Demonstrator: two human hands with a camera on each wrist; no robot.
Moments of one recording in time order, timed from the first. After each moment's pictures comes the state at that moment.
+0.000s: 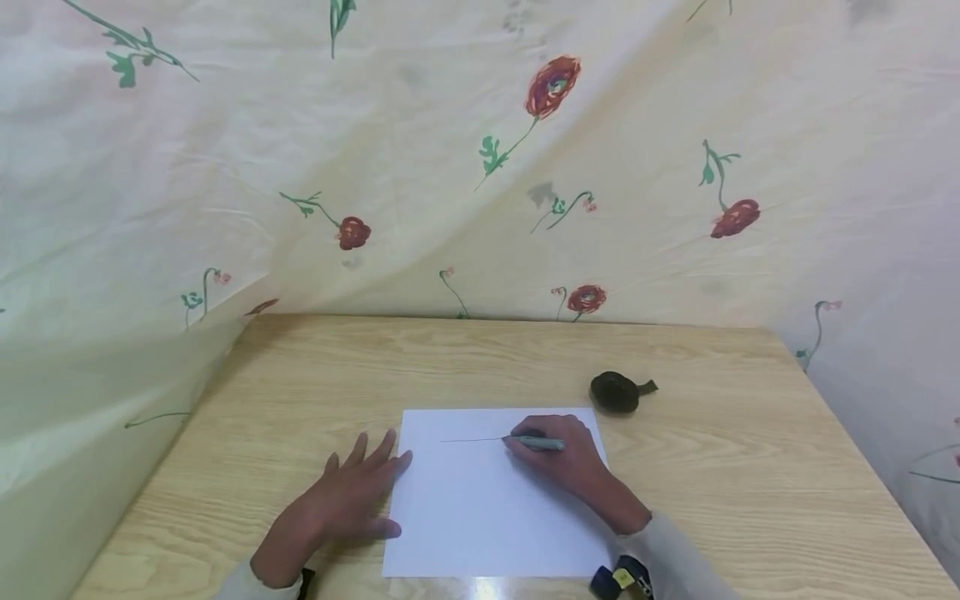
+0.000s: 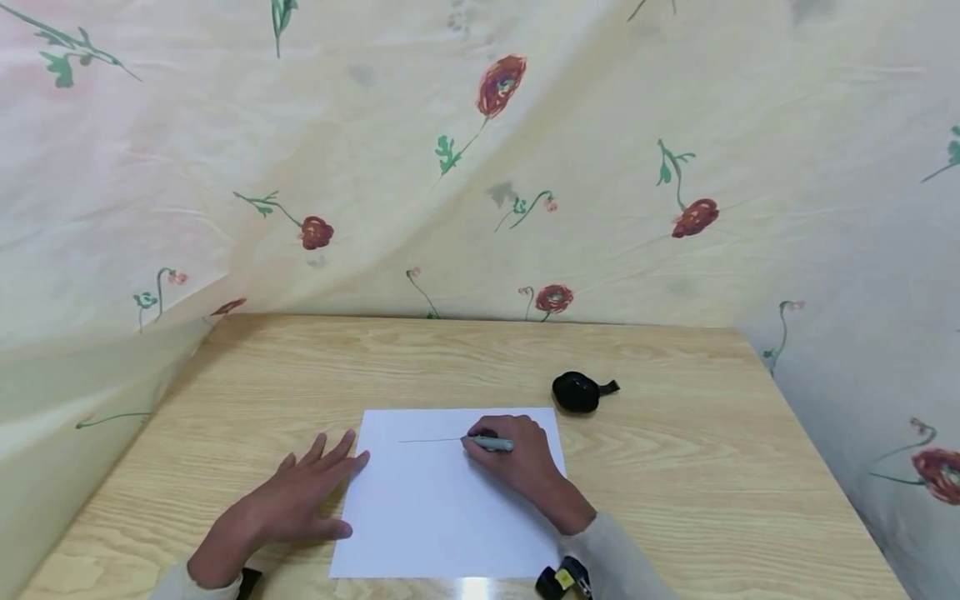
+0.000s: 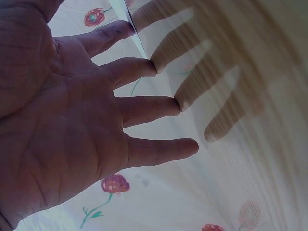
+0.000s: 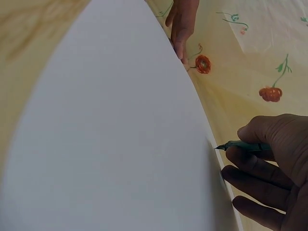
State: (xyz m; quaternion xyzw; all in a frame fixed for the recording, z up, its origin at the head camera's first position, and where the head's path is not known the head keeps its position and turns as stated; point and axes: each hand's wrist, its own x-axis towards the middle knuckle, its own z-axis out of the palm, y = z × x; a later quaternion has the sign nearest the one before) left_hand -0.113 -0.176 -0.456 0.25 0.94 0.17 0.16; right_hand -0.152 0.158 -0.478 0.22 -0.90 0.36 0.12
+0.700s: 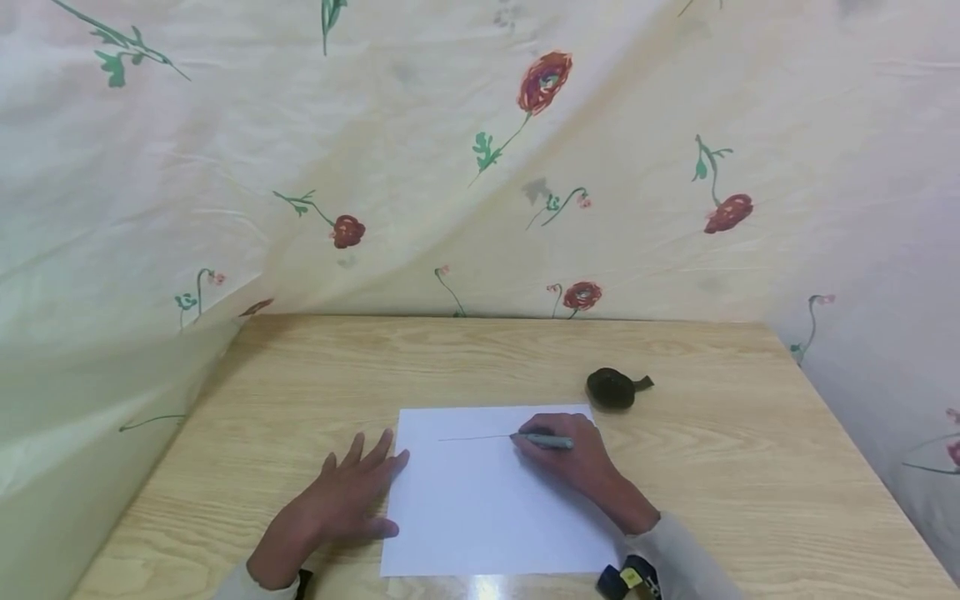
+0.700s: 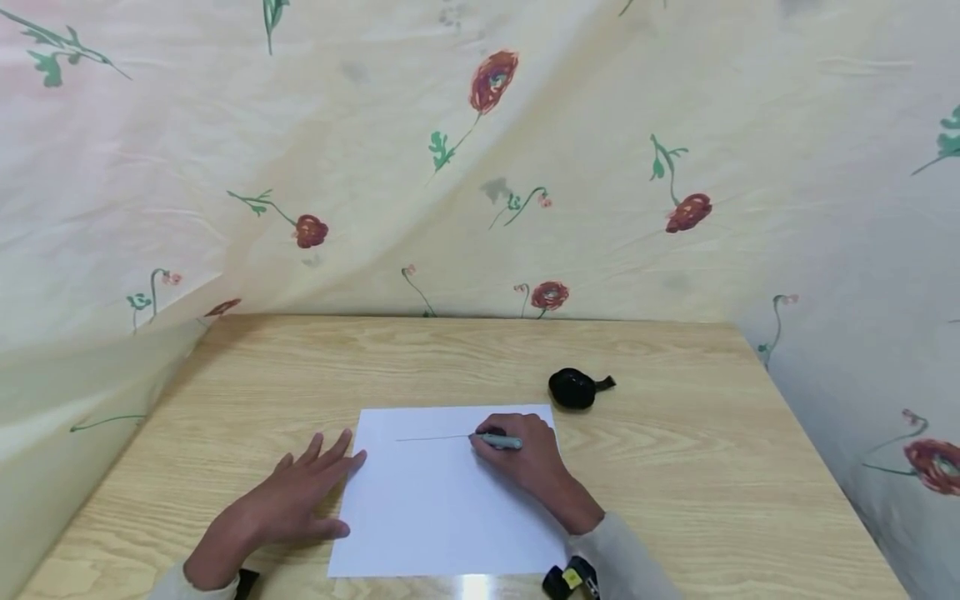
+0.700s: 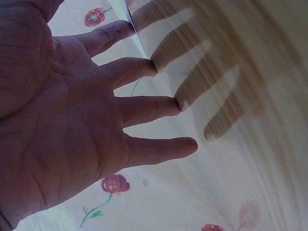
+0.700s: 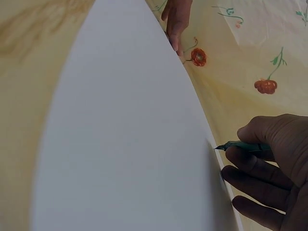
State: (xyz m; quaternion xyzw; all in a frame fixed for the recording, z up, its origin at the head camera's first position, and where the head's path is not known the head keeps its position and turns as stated) left_hand -0.109 -0.173 -0.453 0.25 0.94 0.17 0.16; right_hand -0.148 0.172 -0.483 0.20 -0.90 0.36 0.13
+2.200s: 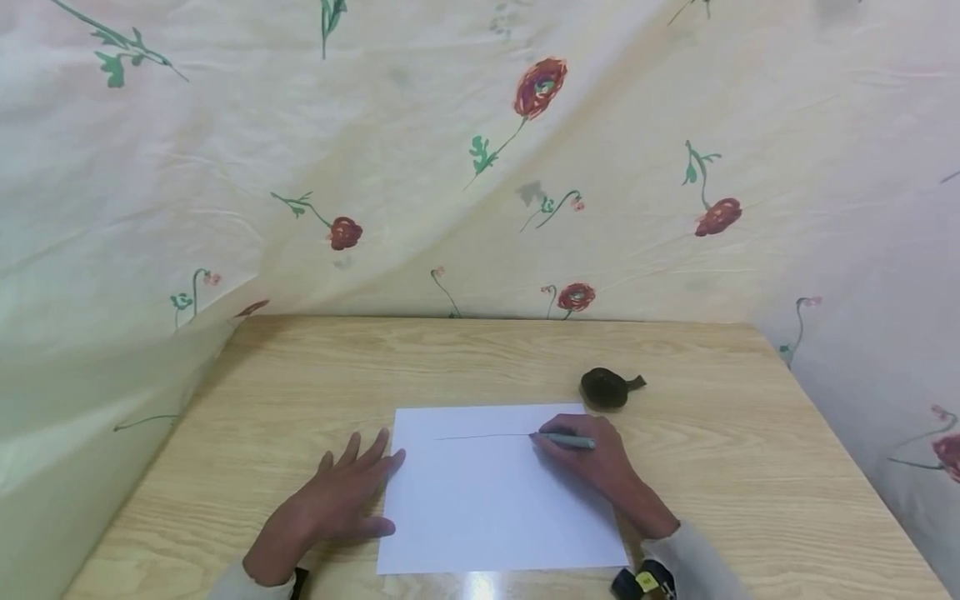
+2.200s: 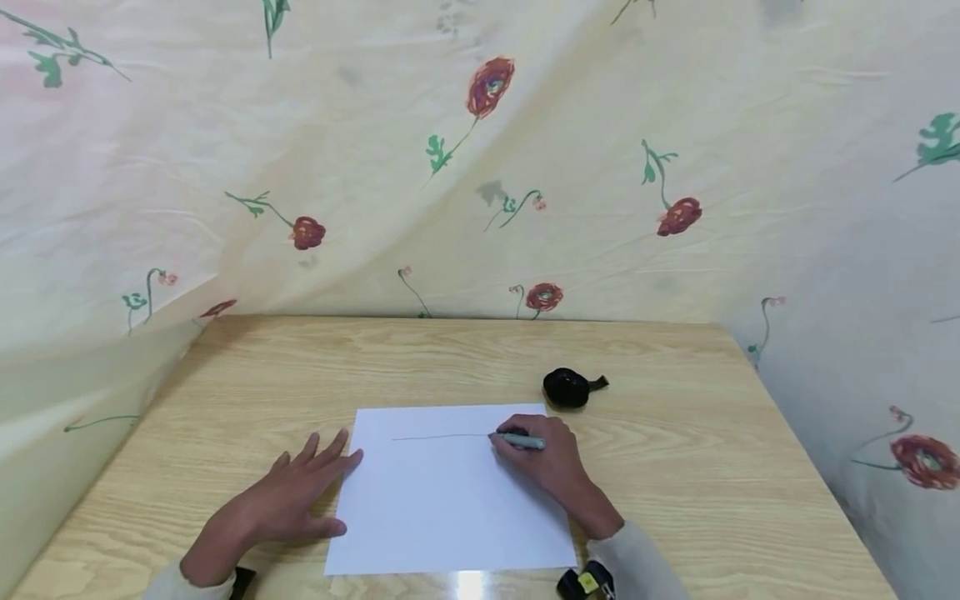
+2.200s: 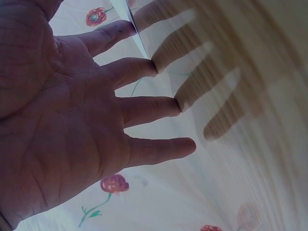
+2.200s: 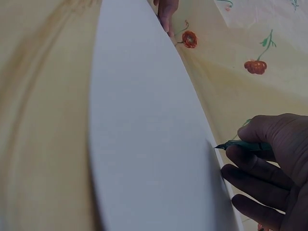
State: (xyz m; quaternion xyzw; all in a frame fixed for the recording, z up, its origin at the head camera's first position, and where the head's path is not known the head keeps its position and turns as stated) left_hand -0.109 -0.178 -0.453 0.26 0.94 0.18 0.16; right_hand -0.138 0.199 -0.481 0.16 -0.91 0.35 0.16
